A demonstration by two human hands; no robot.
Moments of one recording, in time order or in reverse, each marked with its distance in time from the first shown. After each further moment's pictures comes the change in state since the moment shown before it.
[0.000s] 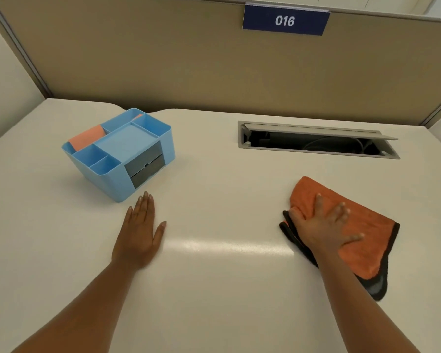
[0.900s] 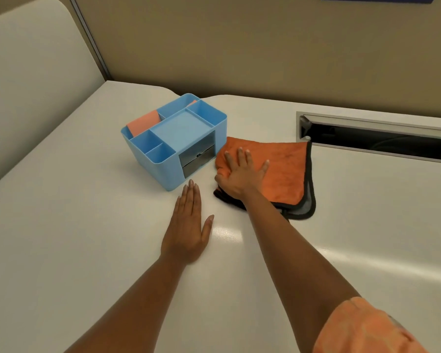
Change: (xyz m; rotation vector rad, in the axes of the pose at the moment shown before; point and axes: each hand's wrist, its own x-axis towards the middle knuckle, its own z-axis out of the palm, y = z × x) left_hand 0.001 0.005 -0.002 -0.057 0.047 -0.069; right_hand -0.033 -0.263 0.062 -0.066 -0.156 -0.815
